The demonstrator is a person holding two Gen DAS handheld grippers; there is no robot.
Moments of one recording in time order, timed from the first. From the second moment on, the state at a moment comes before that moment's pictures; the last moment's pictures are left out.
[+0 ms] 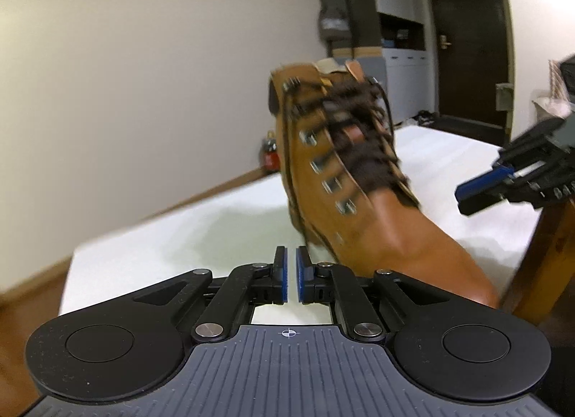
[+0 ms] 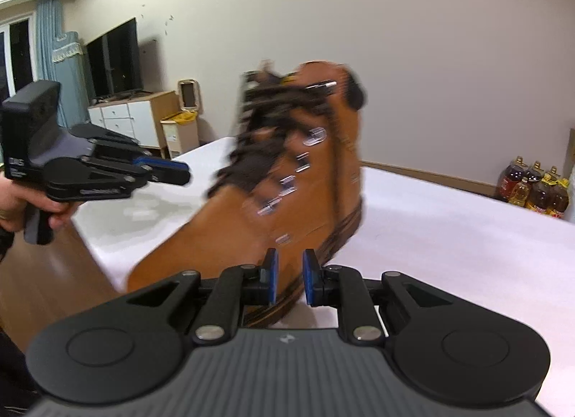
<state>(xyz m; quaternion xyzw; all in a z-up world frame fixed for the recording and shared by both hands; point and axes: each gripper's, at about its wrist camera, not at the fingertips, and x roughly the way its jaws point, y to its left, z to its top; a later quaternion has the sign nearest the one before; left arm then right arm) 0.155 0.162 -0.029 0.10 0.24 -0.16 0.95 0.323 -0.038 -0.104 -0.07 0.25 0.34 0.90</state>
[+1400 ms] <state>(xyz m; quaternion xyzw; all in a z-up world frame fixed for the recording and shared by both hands) 0.092 0.094 -0.047 0.08 0.28 -0.11 0.95 0.250 -0.005 -0.135 -0.08 0.21 0.27 0.93</state>
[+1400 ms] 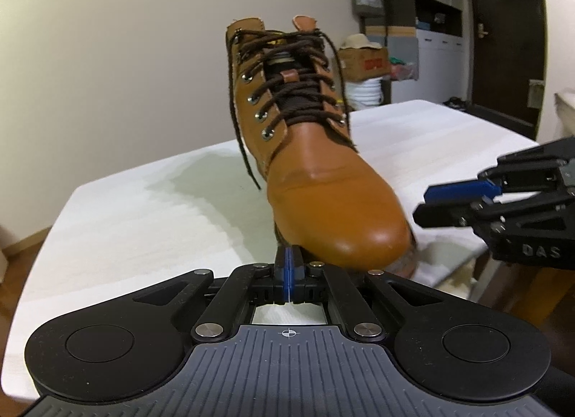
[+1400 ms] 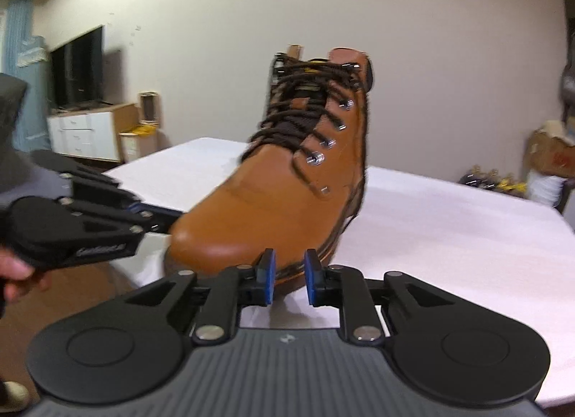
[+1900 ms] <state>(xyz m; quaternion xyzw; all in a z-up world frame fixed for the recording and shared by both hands) 0.087 0.079 -0.041 0.09 0.27 -0.10 0.95 0.222 0.022 -0.147 -0.11 0.20 0.26 0.94</state>
